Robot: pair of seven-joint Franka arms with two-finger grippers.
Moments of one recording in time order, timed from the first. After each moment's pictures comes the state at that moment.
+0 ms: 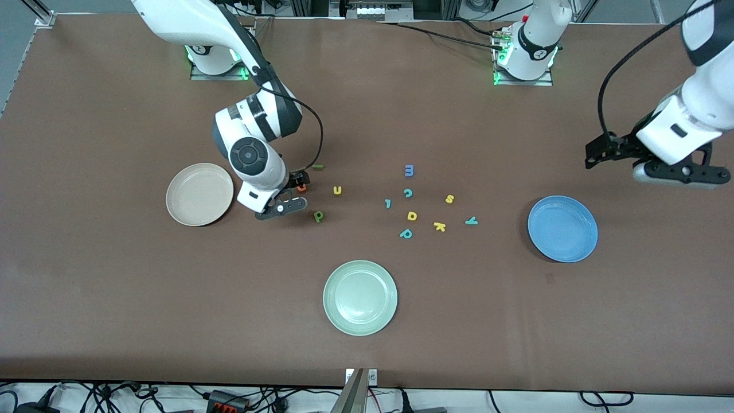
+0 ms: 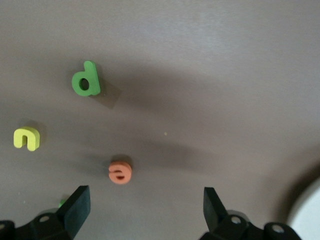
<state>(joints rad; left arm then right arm) -0.02 0.07 -0.05 -1.70 -0.03 1.75 0.01 0.52 0.51 0.00 -1.87 0.04 2.20 0.19</state>
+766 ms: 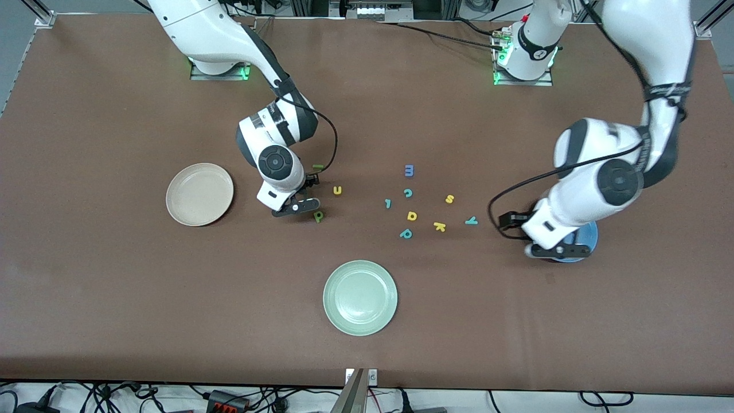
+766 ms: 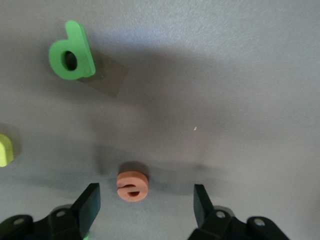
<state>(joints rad) -0.18 0.45 -0.07 -1.71 -0.03 2.09 -0.30 0.57 0.60 0.00 -1.87 0.04 2.24 0.30</state>
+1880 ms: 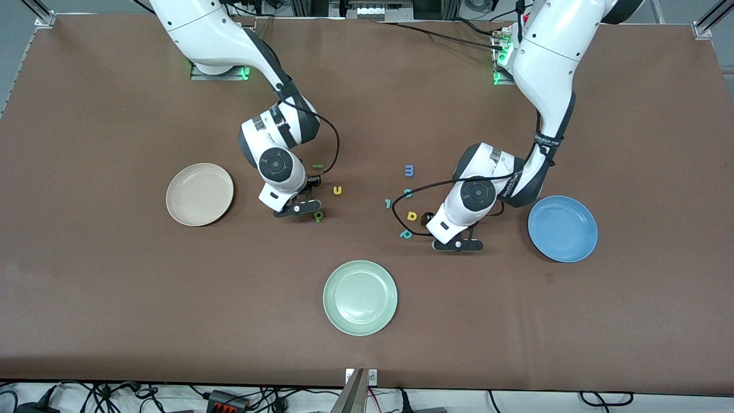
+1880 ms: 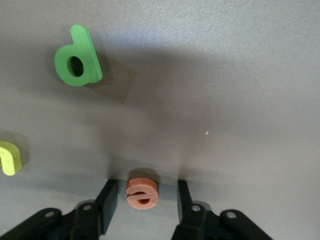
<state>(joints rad) -0.40 0.72 -0.07 -1.70 -0.02 2.35 -0.45 0.57 0.61 0.00 -1.86 0.08 2.25 0.30</state>
